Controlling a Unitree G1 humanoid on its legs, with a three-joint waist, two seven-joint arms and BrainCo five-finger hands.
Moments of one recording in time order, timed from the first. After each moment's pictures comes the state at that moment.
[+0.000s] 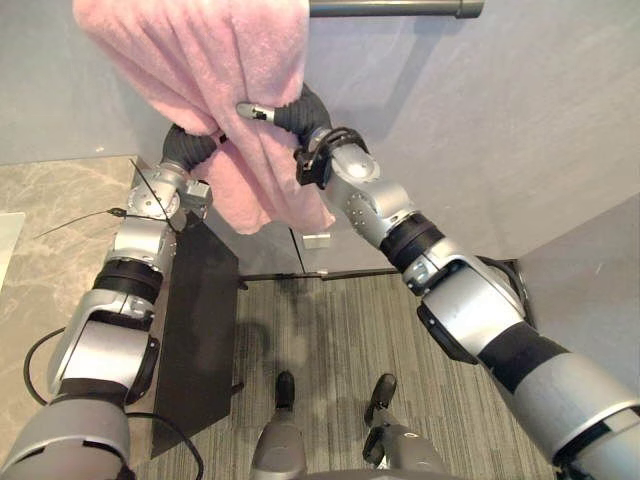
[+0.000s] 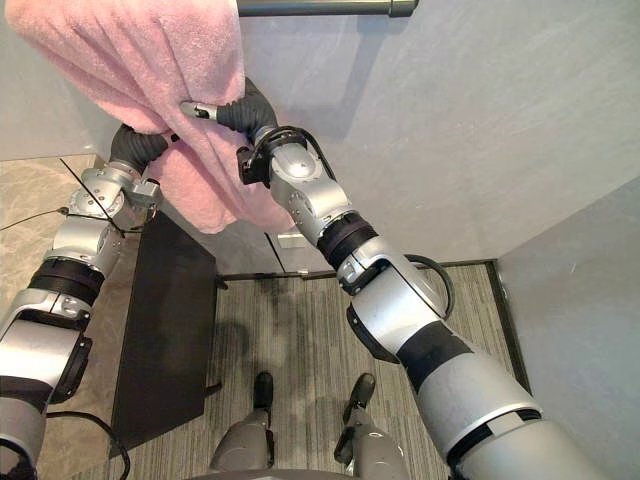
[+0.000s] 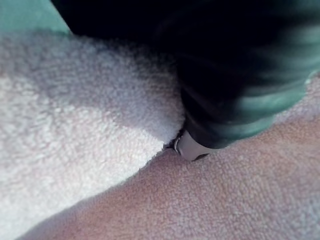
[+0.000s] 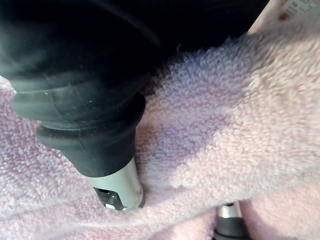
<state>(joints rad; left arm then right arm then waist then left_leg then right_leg) -0.89 0.67 -0.26 0.74 -0.49 -0.17 -0.06 -1.35 0.00 0.40 0.93 0.74 -0.07 -0.04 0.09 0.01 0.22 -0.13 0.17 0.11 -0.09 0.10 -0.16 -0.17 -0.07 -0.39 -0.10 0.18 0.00</state>
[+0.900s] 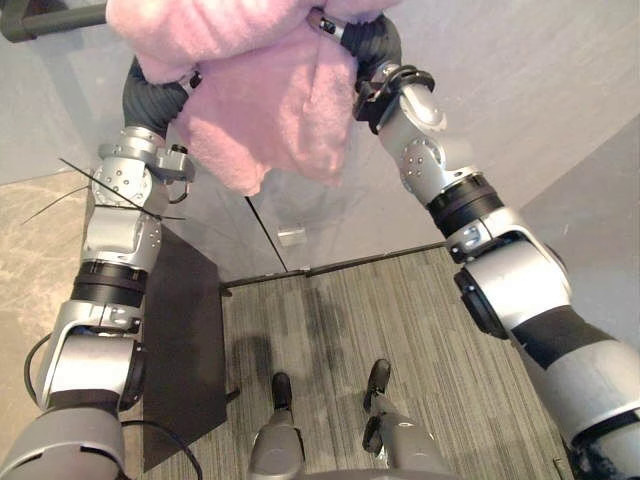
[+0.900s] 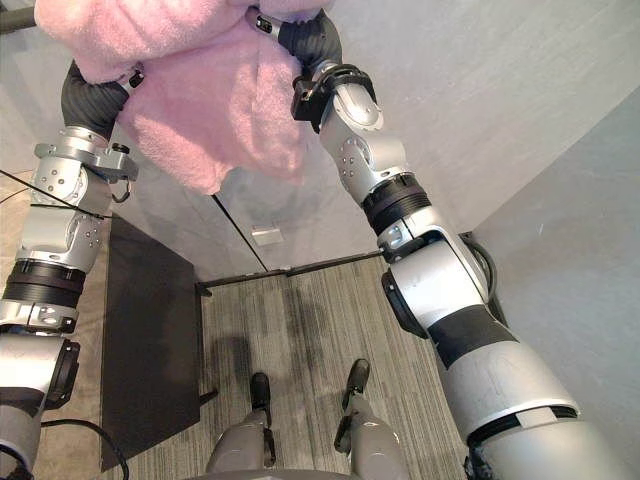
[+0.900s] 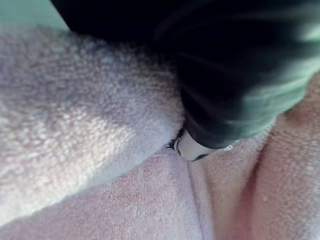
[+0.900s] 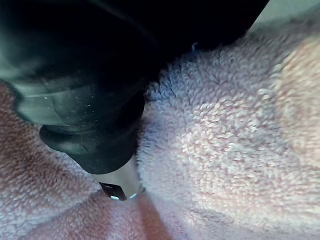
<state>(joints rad) -0.80 0.68 -0.10 0.40 -0.54 -0.22 -0.04 -1.40 -0.20 0.32 0.89 0.85 -0.05 -0.02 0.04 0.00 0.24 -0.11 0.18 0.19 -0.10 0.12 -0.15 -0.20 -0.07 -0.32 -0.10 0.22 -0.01</state>
